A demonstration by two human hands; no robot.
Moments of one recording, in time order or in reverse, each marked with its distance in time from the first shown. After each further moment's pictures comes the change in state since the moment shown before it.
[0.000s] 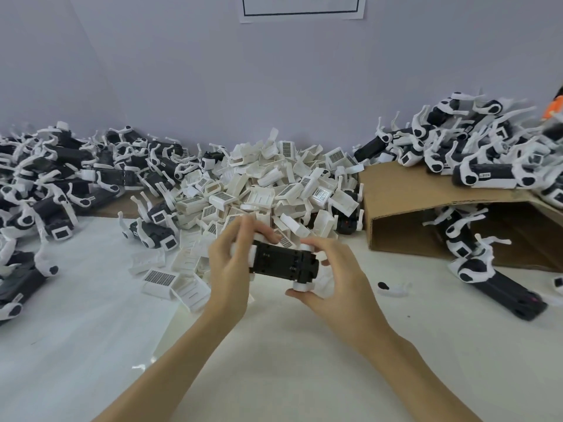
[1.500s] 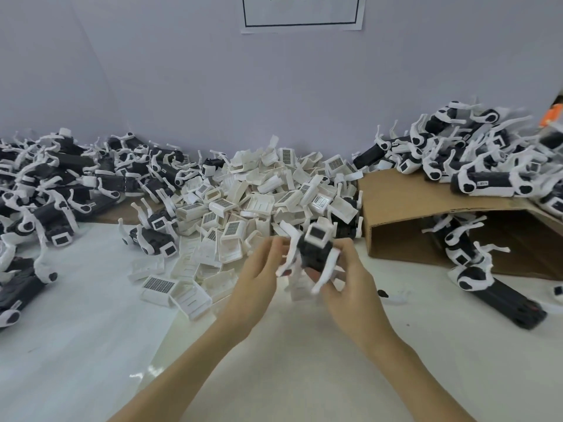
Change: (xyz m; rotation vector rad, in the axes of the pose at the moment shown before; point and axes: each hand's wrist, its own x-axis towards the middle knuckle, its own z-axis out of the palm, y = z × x) left_hand -0.009 0.000 0.017 0.099 -0.232 -0.342; right_hand 0.008 0.000 -0.006 0.263 0.054 0.234
